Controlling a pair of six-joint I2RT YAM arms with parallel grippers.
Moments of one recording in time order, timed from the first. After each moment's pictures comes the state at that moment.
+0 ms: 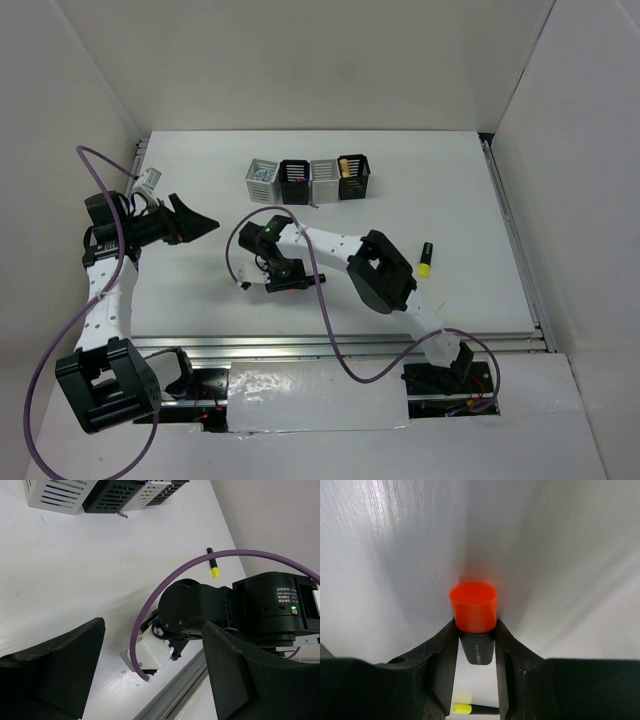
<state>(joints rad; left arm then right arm) 0.36 1.12 0.86 -0.31 1.08 -0.23 1.01 2.35 1.96 -1.16 0.02 -0.78</state>
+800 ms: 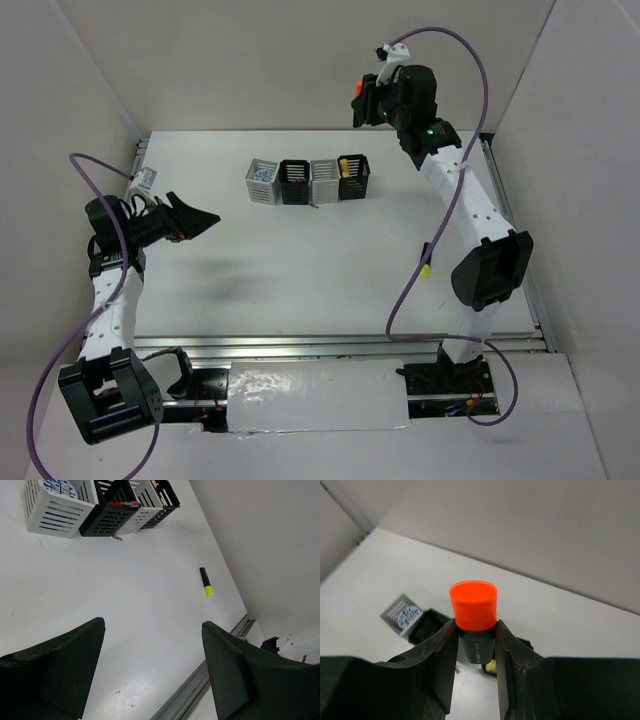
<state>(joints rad) 0.35 1.07 0.76 -0.04 1.06 -0.44 0.34 1.80 1.93 -0.34 -0.14 0.03</state>
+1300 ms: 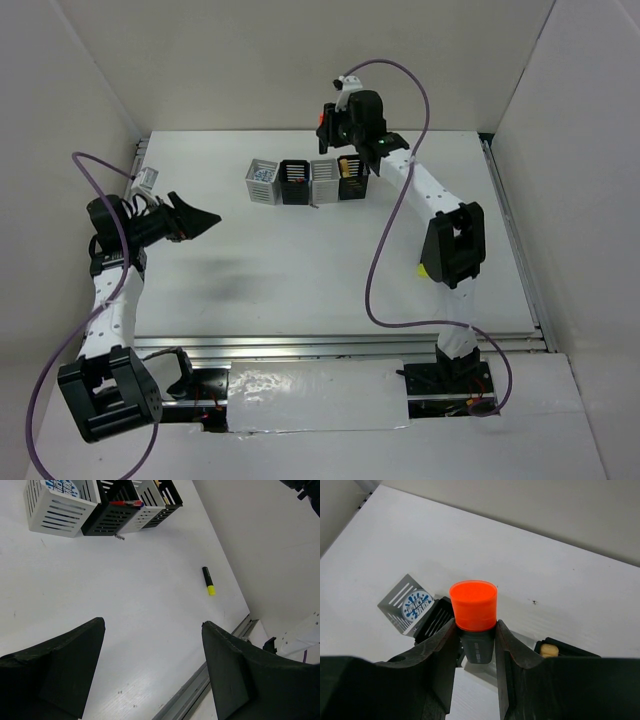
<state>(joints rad) 0.34 1.07 0.76 -0.04 1.04 -0.43 0.40 2.08 1.96 -0.18 -0.14 0.15</state>
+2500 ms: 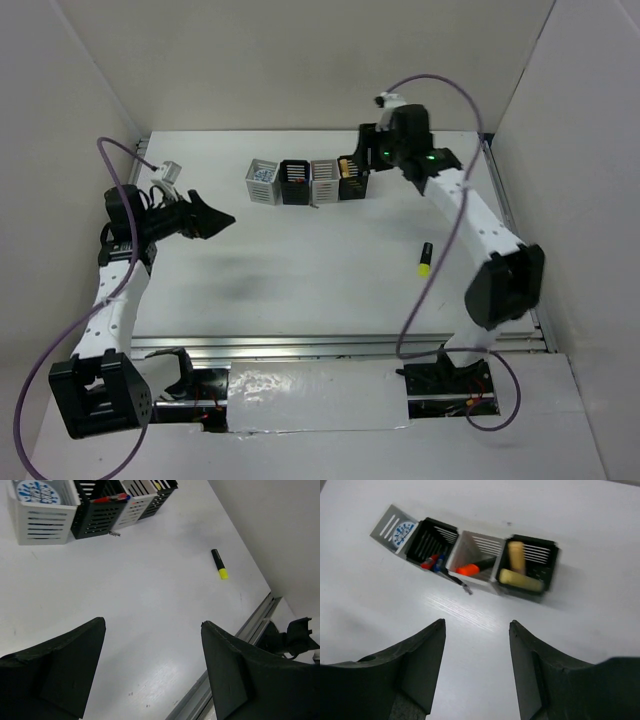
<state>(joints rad) 0.22 1.10 0.83 -0.14 0.96 -0.29 0.35 1.76 1.65 -0.39 -0.17 0.15</state>
